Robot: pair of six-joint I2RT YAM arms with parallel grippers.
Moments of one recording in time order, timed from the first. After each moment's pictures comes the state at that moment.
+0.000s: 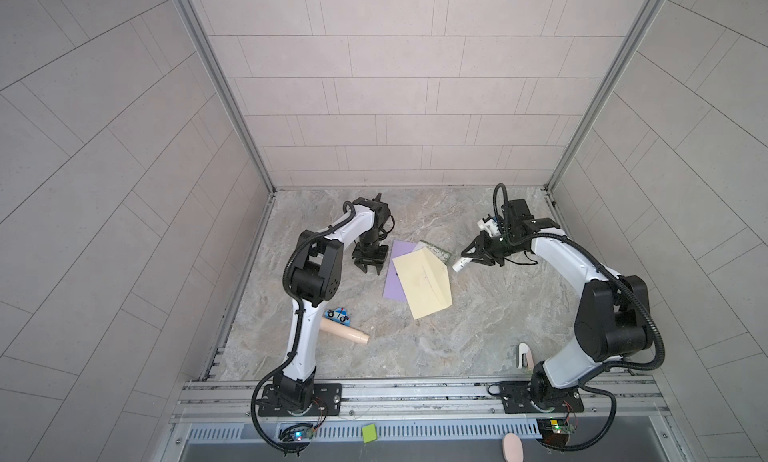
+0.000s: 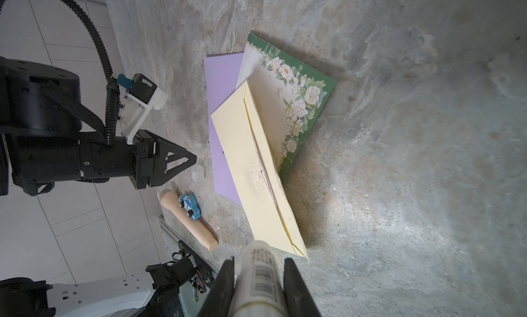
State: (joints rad) left arm -0.40 2.21 1.82 -1.34 0.14 -0.18; right arm 0.10 1.60 1.22 -0.79 -0.70 0.45
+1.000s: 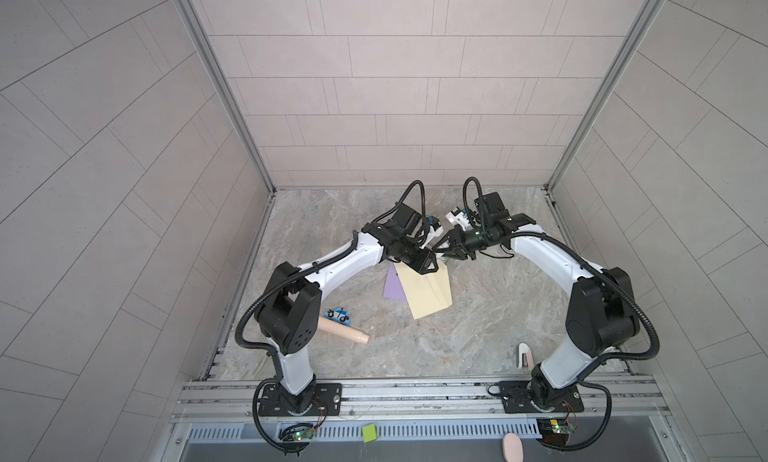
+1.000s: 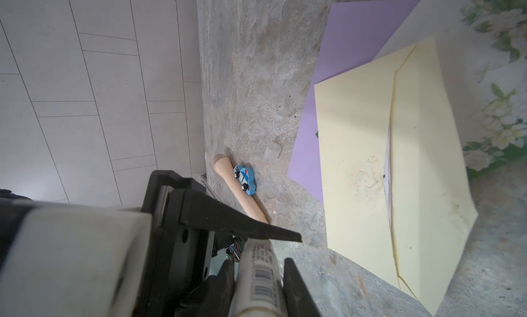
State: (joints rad) left arm -0.66 1.79 1.43 -0.60 0.47 -0.07; right arm 0.27 1.66 1.31 -0.65 -0.89 0.55
